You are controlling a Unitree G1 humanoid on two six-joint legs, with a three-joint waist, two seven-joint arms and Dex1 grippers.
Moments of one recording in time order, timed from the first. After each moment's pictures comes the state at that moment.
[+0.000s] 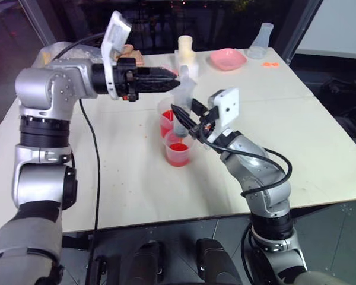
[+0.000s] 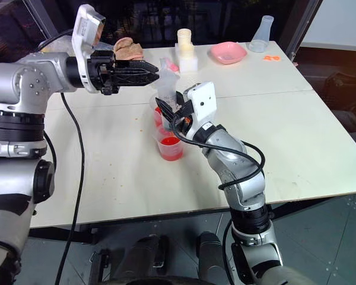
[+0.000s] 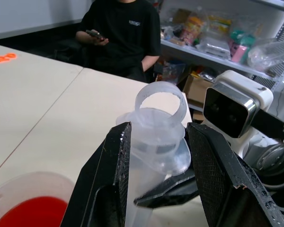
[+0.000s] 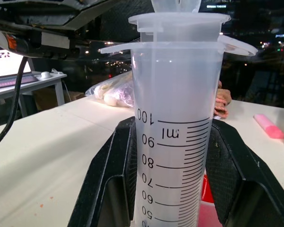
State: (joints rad) left arm -1.17 0.61 0.01 0.31 -0.57 0.95 -1.26; right arm -0.52 -0.10 0.09 -0.44 0.32 0.61 0.31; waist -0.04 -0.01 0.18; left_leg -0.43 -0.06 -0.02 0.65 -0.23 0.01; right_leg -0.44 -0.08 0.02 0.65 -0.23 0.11
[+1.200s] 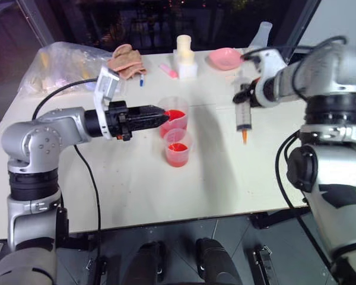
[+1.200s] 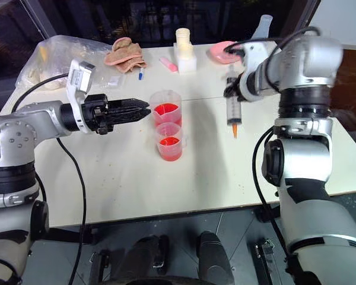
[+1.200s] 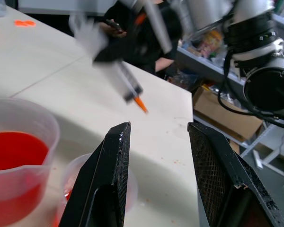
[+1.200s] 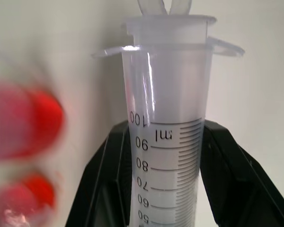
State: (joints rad) left arm -0.74 0.61 0.18 -0.14 -0.87 1.12 -0.92; right arm -1.38 -0.47 -0.02 0.67 0.35 1.56 0.14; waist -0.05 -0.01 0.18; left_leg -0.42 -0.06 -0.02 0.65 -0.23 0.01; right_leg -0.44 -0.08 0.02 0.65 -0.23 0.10
